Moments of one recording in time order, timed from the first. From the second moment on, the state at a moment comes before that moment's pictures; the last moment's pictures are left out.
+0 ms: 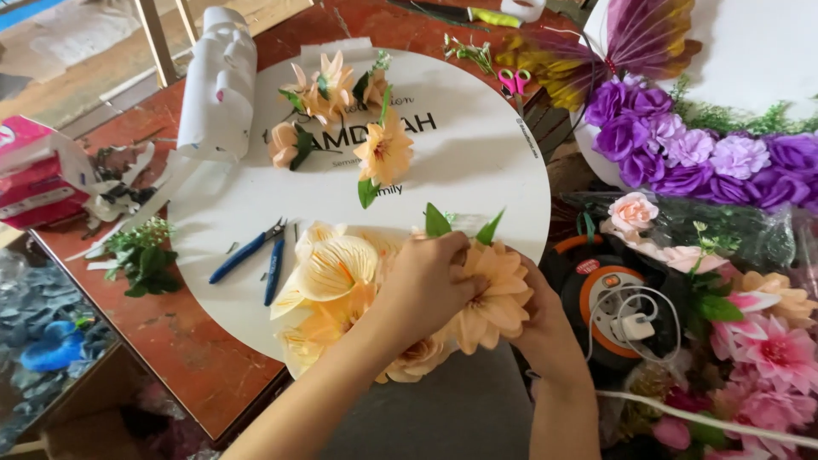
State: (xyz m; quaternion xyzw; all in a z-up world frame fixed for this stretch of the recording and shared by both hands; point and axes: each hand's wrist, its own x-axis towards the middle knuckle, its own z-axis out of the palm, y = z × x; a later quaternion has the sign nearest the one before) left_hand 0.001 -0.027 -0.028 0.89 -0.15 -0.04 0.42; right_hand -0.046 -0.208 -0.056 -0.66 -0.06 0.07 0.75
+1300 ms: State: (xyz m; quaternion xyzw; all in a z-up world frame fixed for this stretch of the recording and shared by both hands) left_hand -0.056 0.189 -0.135 0.77 0.25 0.20 0.55; right_hand -0.003 -0.247 -0.188 -0.57 0.08 0.12 0.81
